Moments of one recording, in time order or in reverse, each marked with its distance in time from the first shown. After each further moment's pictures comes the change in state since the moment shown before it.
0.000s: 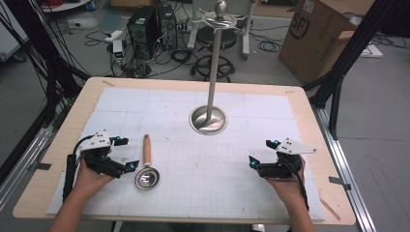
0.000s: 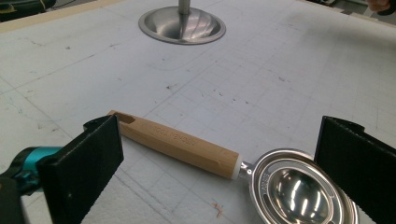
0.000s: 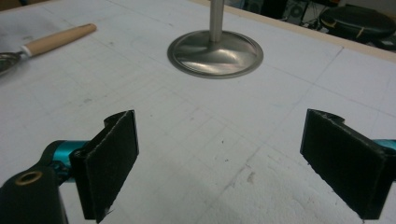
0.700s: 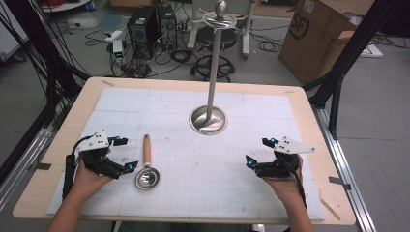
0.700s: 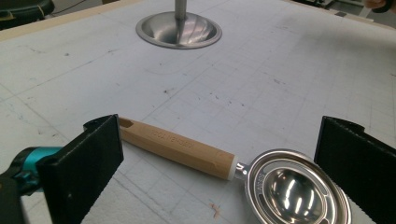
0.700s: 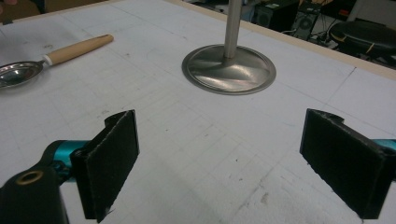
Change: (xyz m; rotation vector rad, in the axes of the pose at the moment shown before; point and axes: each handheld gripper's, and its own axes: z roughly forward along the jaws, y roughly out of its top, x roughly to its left) left arm -0.001 0.001 -0.004 -0.011 -0.008 0.014; right arm 0.008 0.010 0.002 -0.021 0.032 -0.025
